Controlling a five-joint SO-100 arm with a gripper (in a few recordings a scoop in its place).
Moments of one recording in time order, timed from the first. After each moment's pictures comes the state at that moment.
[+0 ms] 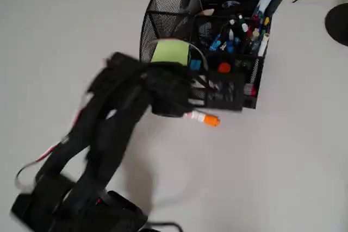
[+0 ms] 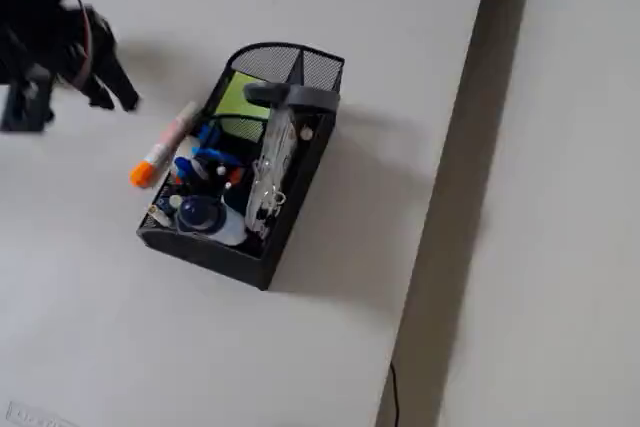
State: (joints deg) arm 3.6 99.1 98.4 71.7 -11.5
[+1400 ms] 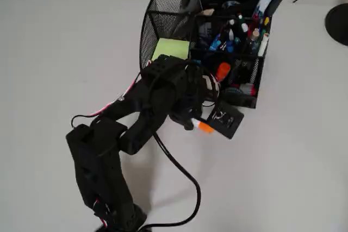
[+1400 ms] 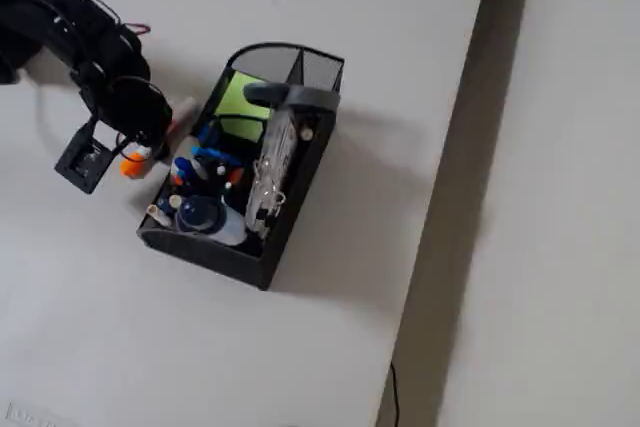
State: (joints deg) arm 0.2 67.9 86.4 69.2 5.9
